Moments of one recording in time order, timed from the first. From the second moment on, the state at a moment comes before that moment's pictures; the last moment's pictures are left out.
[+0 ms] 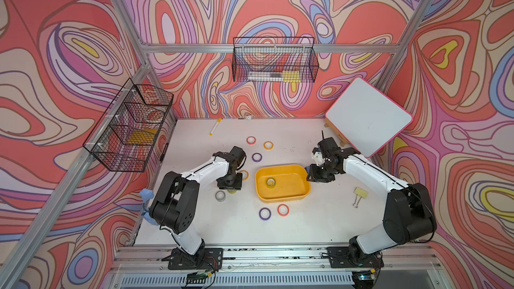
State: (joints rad) left arm -0.42 1.66 1.08 -0.88 -0.07 -0.41; right arm 0.27 1.54 1.09 -0.87 -0.24 0.25
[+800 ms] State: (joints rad) left arm -0.78 1.82 1.59 -0.99 -0.07 -0.46; right arm 0.27 1.52 1.09 -0.87 -0.24 0.25
